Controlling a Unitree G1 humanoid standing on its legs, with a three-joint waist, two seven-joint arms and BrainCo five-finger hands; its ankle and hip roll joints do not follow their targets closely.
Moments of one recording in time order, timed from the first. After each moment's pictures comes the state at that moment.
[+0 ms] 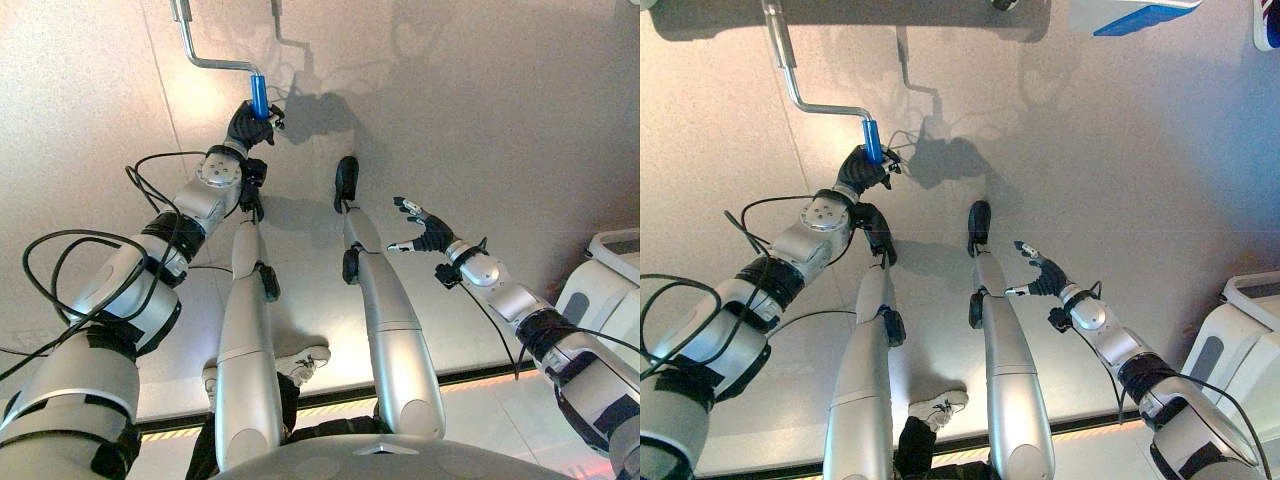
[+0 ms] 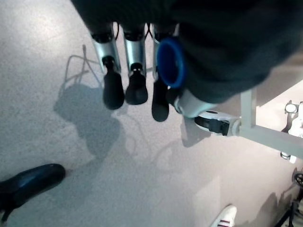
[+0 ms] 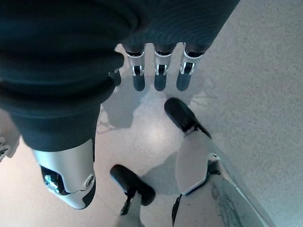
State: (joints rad) left arm -1.04 0.60 -0.81 0.79 -0.74 -0.14 0.14; right arm -0.48 -0.64 0.63 0.61 0.22 -0.28 0.00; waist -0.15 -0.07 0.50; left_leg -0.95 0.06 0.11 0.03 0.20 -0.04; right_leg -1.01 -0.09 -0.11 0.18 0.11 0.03
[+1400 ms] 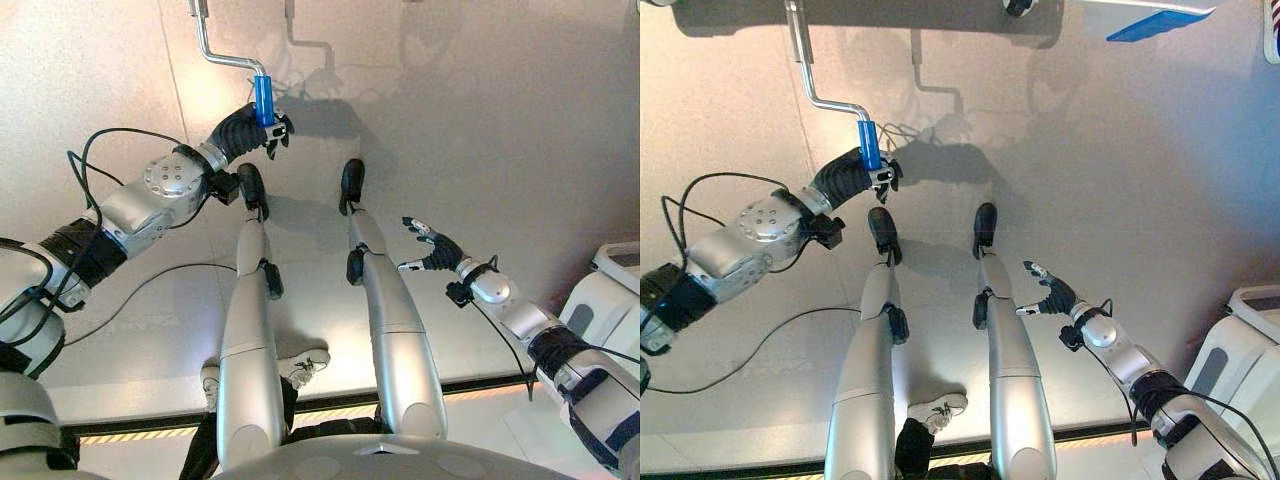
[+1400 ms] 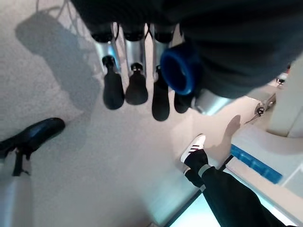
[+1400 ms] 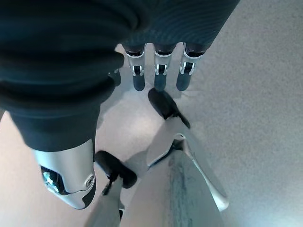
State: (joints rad) left arm -0.98 1.10 -0.99 0.16 -1.01 -0.15 -0.01; right arm -0.39 -0.68 0.61 0.61 0.20 -0.28 0.04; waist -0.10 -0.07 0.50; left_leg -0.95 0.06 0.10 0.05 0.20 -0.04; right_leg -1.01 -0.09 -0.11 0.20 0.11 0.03
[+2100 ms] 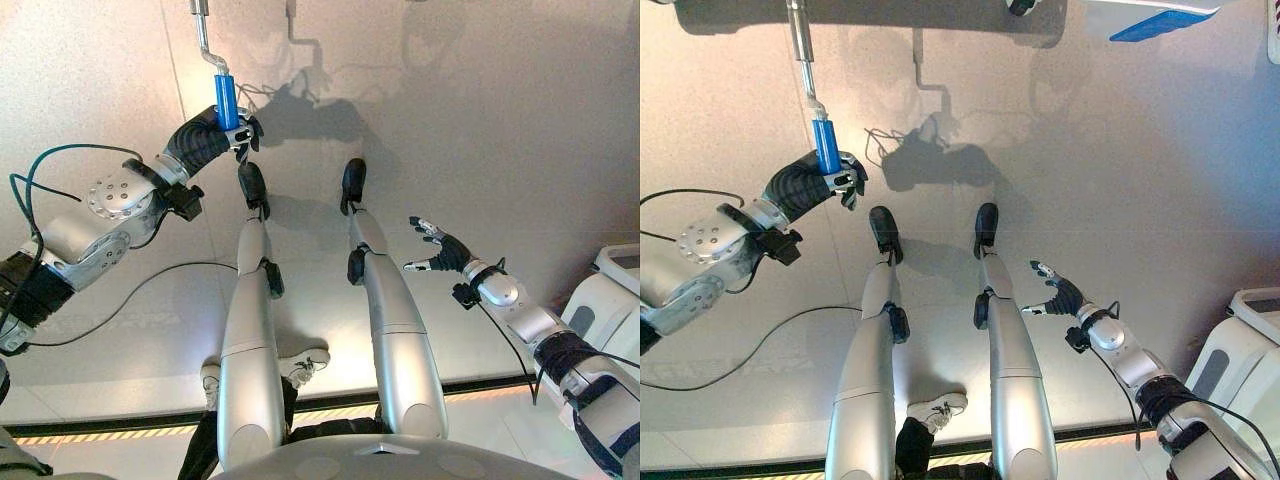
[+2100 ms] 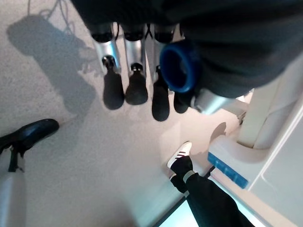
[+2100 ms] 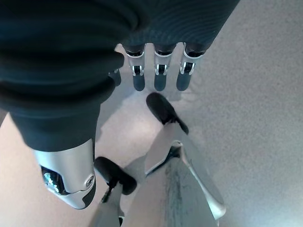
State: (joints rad) left arm -0.71 1.24 -0.75 0.02 -1.04 -0.21 -0.06; right arm -0.35 -0.69 0.55 0.58 0.19 -0.28 0.04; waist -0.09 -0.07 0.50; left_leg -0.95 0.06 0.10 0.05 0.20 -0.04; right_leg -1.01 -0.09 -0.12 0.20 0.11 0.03
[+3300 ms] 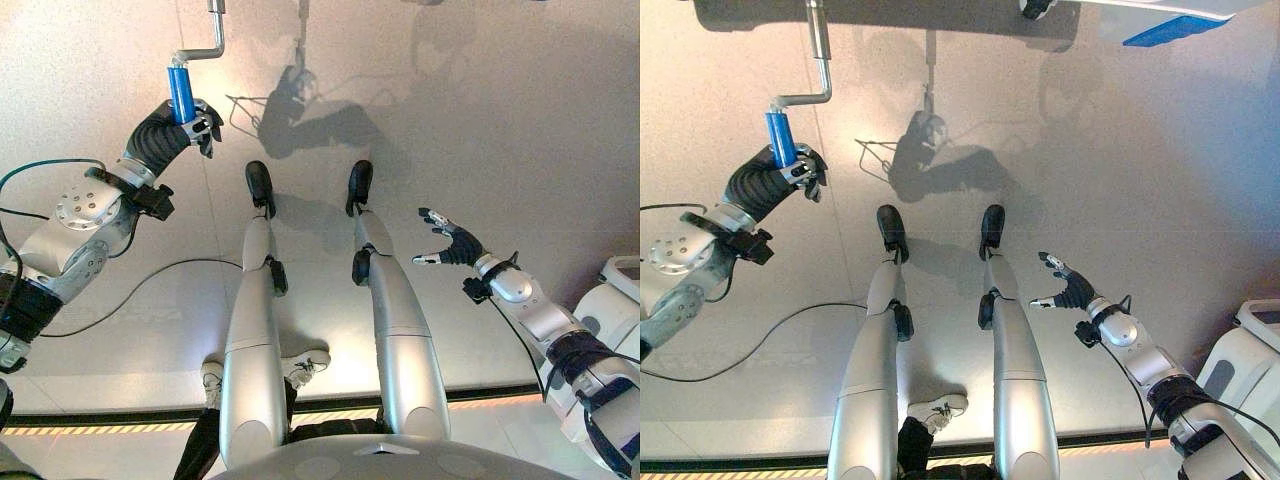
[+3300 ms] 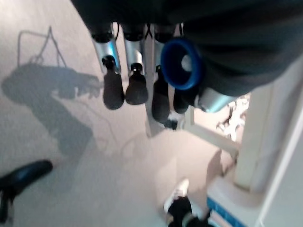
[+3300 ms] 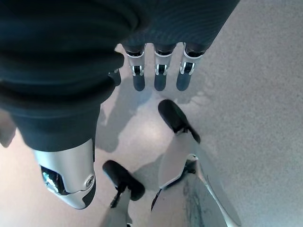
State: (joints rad) left arm -0.55 1.19 -0.53 0.15 -0.98 -0.27 -0.04; right arm -0.33 -0.73 0.50 0.53 0.19 -0.30 0.05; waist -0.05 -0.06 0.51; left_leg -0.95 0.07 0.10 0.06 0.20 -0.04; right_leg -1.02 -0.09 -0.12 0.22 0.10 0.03
